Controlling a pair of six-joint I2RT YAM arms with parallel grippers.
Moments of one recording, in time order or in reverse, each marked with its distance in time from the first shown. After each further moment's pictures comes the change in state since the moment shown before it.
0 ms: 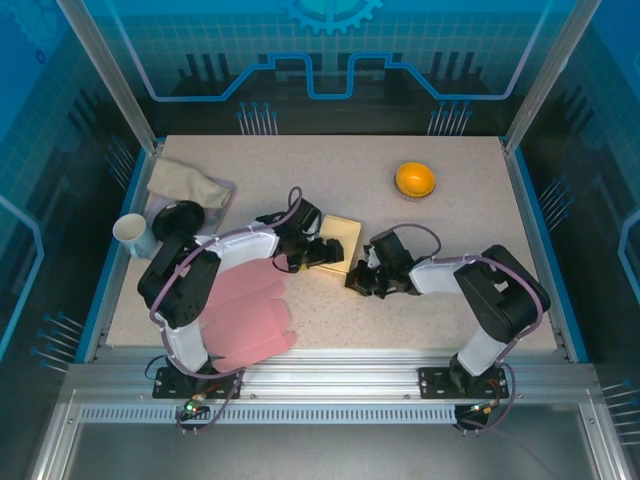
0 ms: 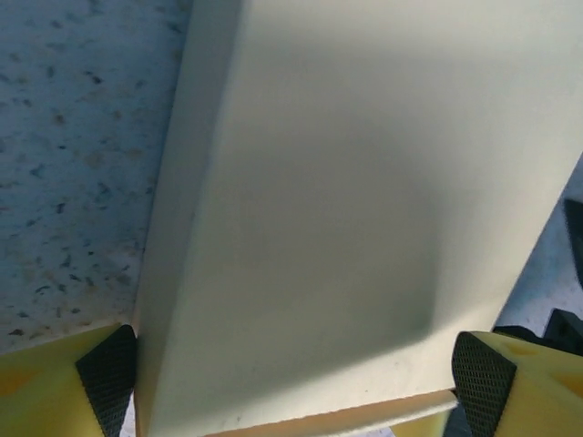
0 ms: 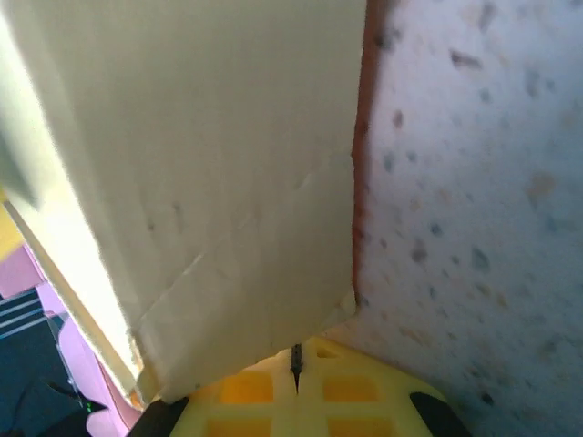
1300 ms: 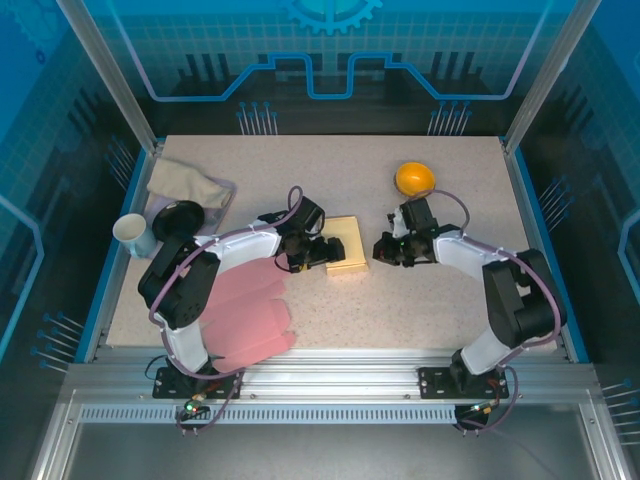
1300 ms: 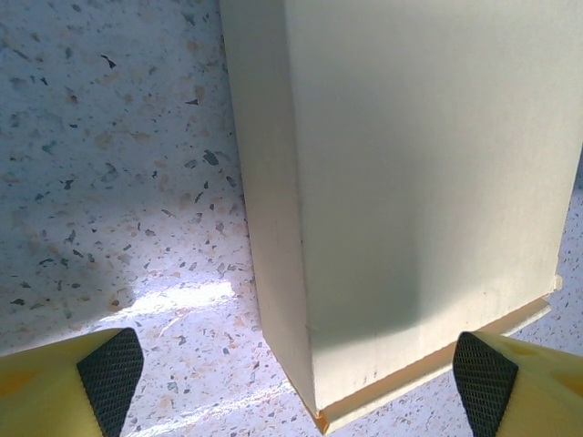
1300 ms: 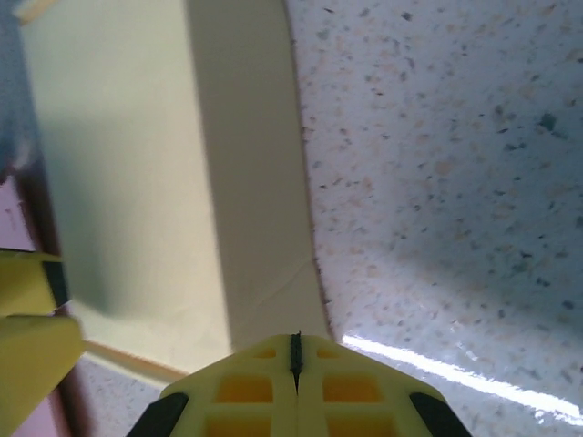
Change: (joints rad) left arm -0.008 -0.002 0.039 -0.058 -0.027 -0.048; right arm -0.258 -0.055 0.219 -0.426 0.062 -0.445
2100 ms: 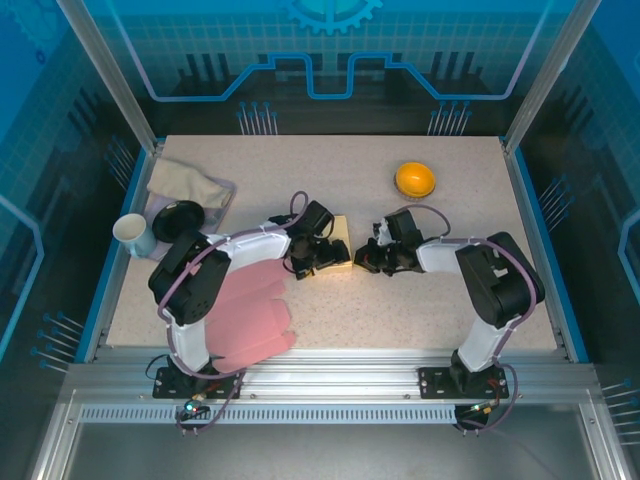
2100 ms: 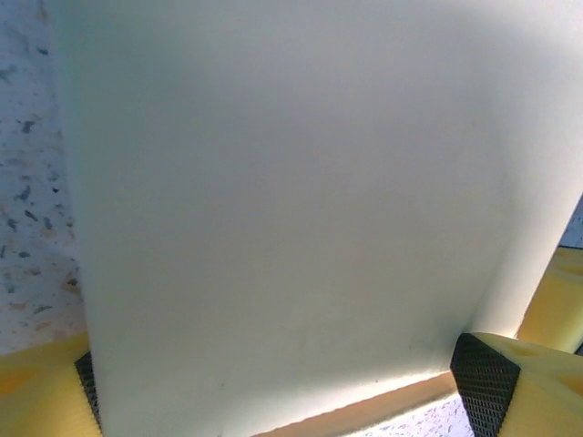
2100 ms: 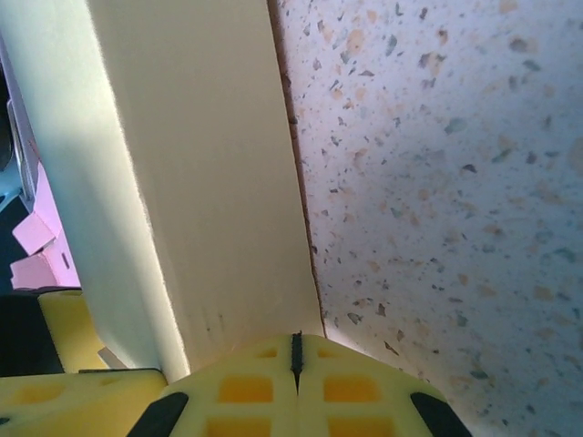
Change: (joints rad) left arm -0.051 0.061 0.050 -0.034 -0.040 -0.164; right arm 0.095 0.122 -0.093 0.358 -0.138 0.294
